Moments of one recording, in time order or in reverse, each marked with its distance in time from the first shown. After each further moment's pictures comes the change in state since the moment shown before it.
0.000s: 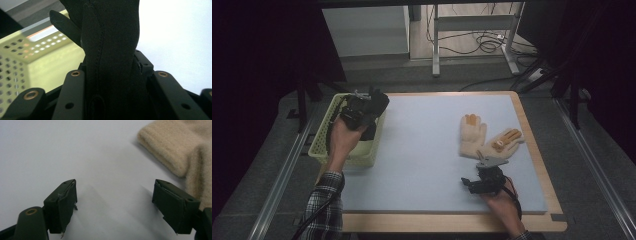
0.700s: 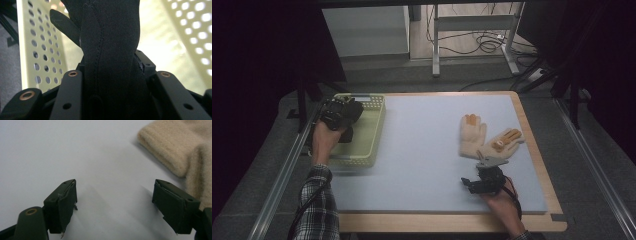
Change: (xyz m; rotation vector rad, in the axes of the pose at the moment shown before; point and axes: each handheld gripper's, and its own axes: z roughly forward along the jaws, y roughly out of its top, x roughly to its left) left arm 0.084 -0.045 0.053 0.177 0.064 -0.122; right arm 0.000 0.000 0.000 -0.001 0.001 0.001
